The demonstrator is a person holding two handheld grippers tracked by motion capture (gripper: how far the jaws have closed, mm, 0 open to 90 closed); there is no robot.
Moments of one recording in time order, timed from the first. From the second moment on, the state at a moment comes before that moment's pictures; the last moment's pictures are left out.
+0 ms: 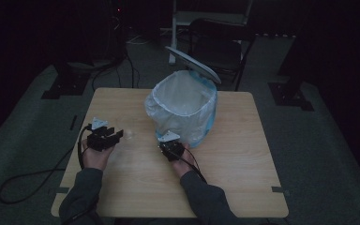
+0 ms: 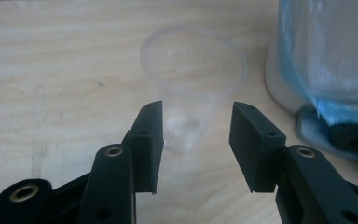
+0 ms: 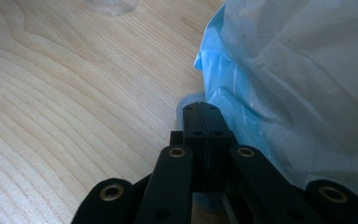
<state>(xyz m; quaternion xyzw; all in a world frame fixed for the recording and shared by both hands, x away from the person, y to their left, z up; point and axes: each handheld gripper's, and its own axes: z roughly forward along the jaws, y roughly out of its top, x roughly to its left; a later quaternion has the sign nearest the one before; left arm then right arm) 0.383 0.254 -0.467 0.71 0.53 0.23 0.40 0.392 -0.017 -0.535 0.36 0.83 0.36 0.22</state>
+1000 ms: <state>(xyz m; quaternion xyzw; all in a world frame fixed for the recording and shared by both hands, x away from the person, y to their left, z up) 0.422 0.255 -0.462 0.69 0.57 0.20 0.39 0.392 -0.017 -0.536 0.35 0.84 0.36 0.22</state>
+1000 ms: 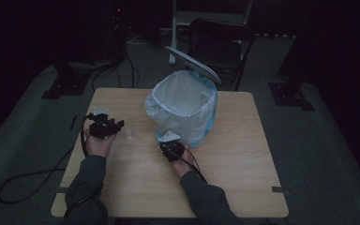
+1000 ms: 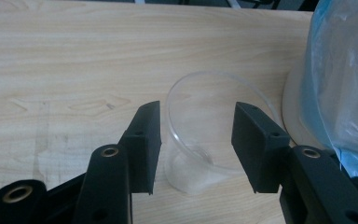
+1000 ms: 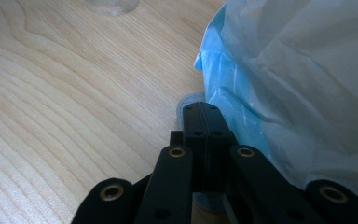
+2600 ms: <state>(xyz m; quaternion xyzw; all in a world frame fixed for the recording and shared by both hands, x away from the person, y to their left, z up) 0.404 0.256 -0.477 0.71 0.56 0.18 0.38 0.391 -0.017 -0.536 0.35 0.83 0.36 0.22</state>
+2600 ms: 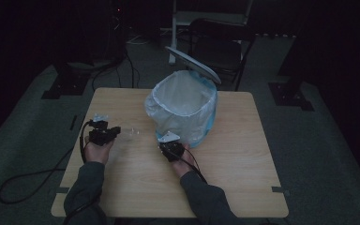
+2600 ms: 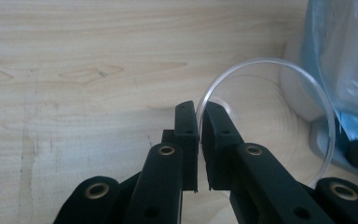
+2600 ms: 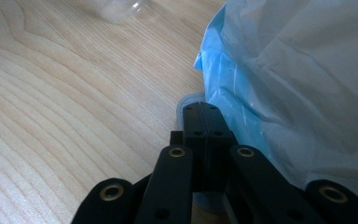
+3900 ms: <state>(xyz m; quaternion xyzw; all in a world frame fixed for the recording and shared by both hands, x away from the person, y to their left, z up) 0.363 0.259 -0.488 0.70 0.53 0.22 0.42 0.391 -0.017 -0.536 0.35 0.83 0.36 0.22</state>
